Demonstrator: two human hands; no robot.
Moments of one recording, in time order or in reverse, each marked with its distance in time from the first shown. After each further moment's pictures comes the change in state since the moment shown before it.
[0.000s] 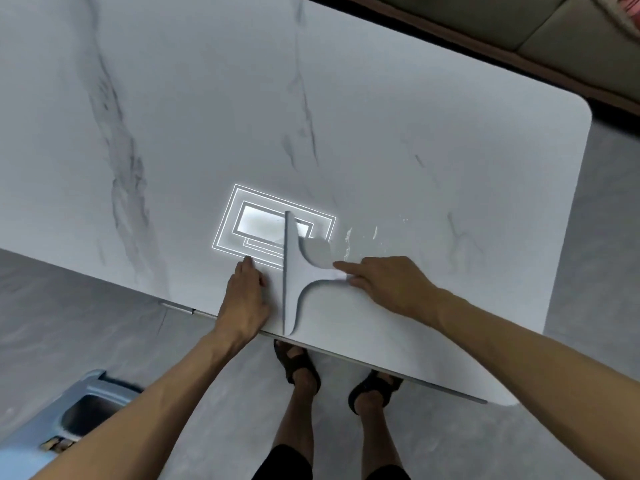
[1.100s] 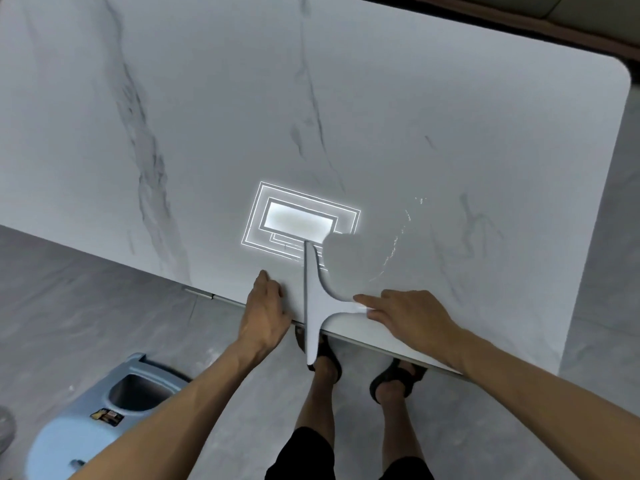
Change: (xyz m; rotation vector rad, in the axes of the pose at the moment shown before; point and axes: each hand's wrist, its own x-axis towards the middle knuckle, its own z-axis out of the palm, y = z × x) left_hand -0.044 0.004 0.031 0.144 -0.047 -0.017; right_hand -0.067 -0.003 0.058 0.051 -0.016 -0.001
